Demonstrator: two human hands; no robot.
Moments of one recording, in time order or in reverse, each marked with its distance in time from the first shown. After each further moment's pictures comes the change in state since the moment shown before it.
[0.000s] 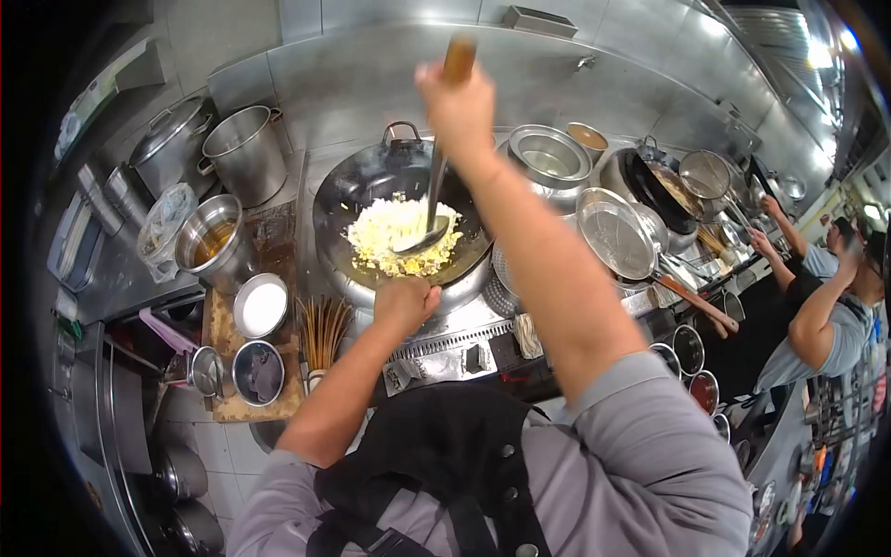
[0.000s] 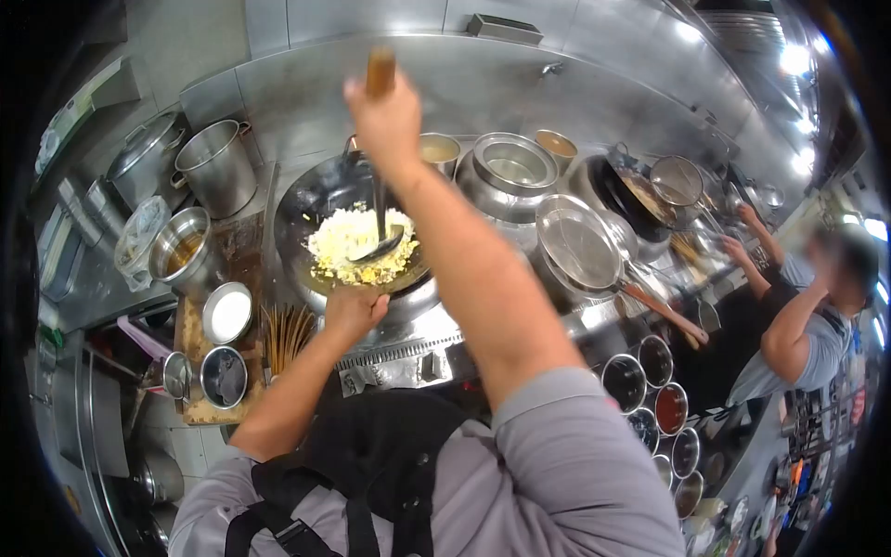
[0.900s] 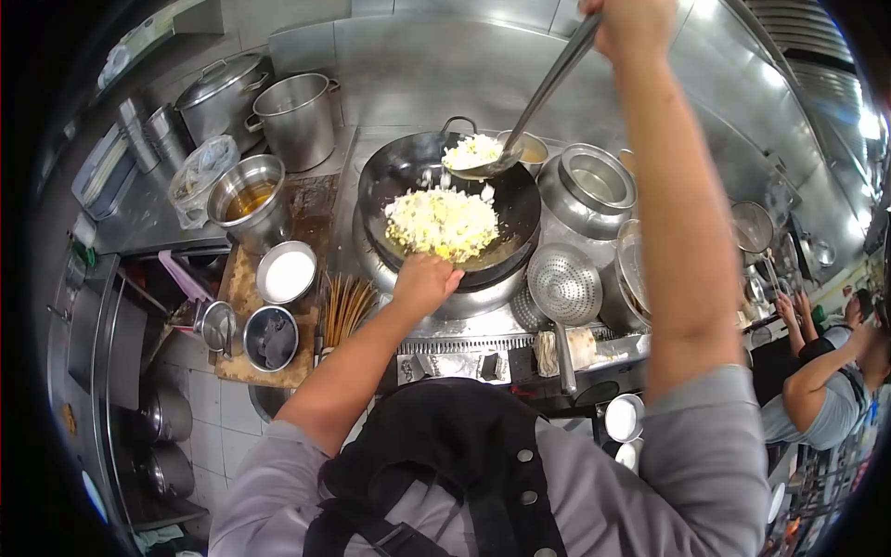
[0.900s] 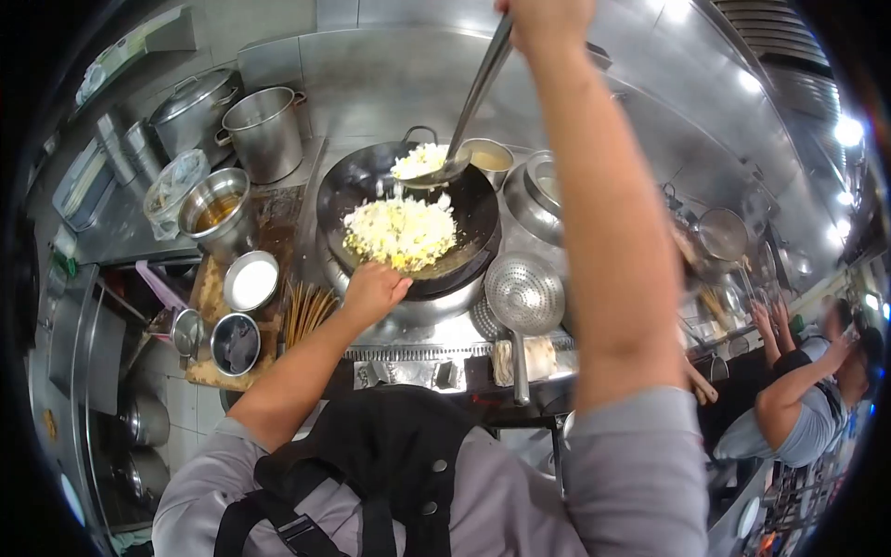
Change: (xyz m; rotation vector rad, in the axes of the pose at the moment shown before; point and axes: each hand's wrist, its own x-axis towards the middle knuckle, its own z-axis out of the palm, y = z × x) left_hand 0.014 -0.039 0.007 0.089 0.280 0.067; right_hand 0.145 -0.067 -0.032 0.534 -0.140 0.191
